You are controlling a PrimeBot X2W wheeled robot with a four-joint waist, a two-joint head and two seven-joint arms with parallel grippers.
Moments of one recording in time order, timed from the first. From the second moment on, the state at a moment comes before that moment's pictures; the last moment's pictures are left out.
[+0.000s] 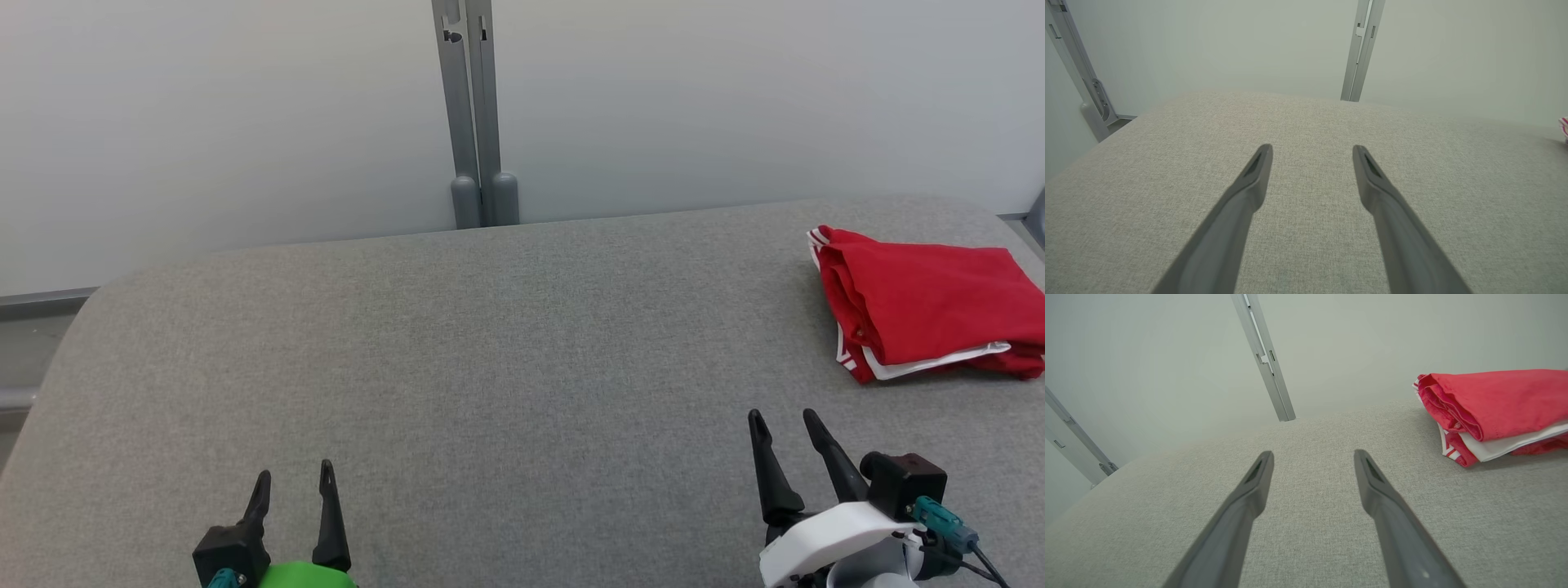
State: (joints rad) left arm 0.03 0.05 -0.13 0.37 -0.27 0.07 -0.26; right arm -0.02 -0.05 0.08 0.33 0.31 0.13 -0.26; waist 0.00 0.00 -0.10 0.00
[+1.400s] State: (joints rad) left arm 0.02 0.05 -0.05 0.36 -0.70 0.00 -0.13; right arm -0.02 -0.04 0.02 0.34 0.73 0.13 -0.14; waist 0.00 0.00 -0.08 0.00
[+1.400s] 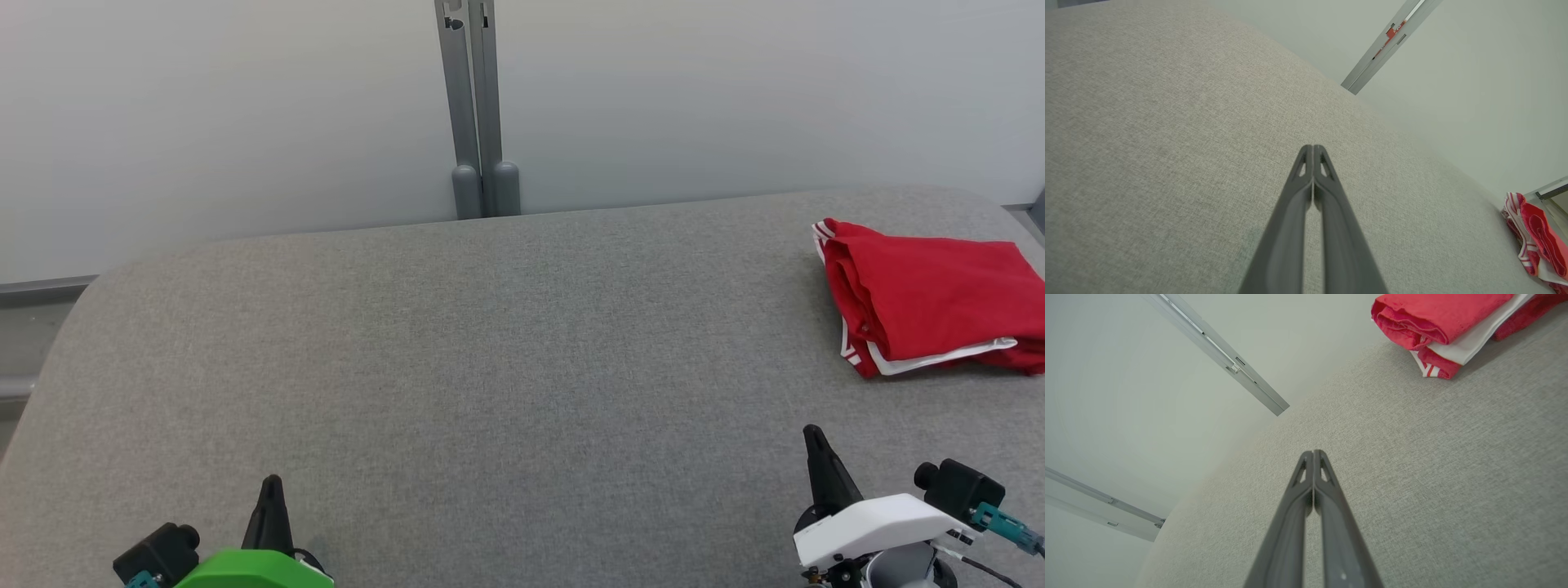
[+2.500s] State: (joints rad) left arm -0.03 0.05 0.02 0.31 -1.10 -0.05 -0.03; right arm -0.05 -0.05 -0.04 0.30 1.11 0.13 -0.03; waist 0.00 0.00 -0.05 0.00
